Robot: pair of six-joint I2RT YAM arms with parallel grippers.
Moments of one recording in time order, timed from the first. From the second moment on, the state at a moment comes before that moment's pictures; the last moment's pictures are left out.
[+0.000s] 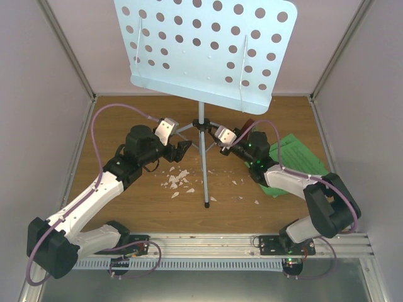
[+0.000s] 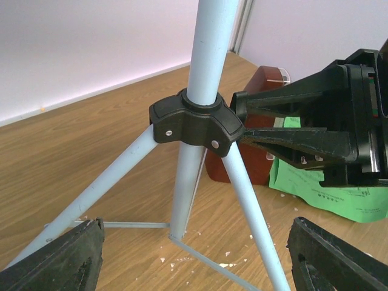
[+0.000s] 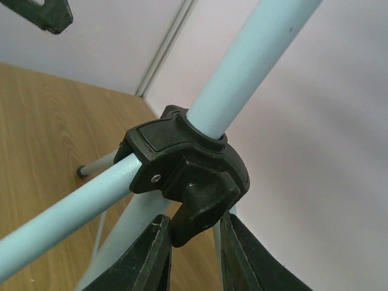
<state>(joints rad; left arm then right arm) -0.50 1.09 0.87 -0.13 0.23 -0.05 0.53 1.47 0.68 0.78 -0.34 -0.55</state>
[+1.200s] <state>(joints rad) -0.50 1.07 0.87 -0.15 0.22 -0.04 0.36 1.50 0.92 0.44 -0.80 0.43</state>
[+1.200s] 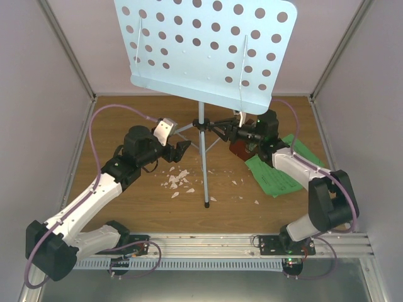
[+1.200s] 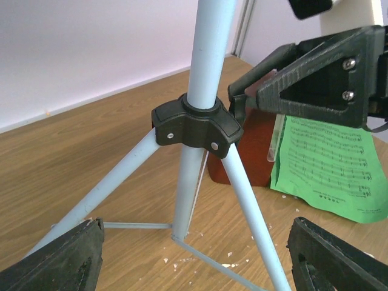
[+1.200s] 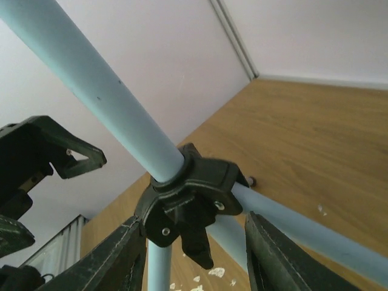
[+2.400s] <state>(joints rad) -0.50 1.07 0.87 -0.15 0.22 -0.04 0.46 1.45 0.86 0.46 -0.61 -0.23</state>
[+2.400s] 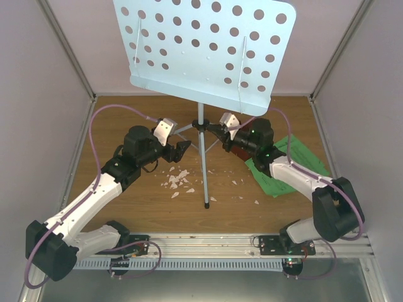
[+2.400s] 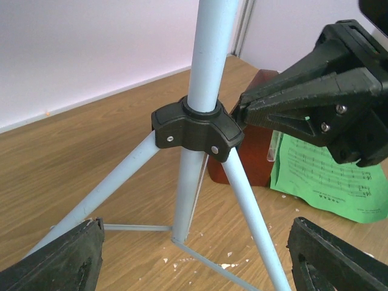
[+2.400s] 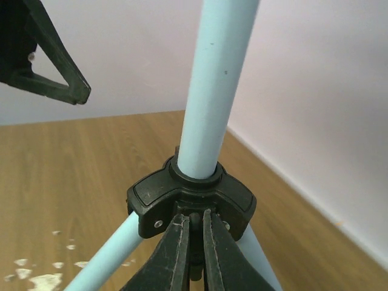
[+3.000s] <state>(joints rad) -0.50 1.07 0.87 -0.15 0.23 -0.04 0.60 1.35 0.67 0.66 -0.25 -0.64</state>
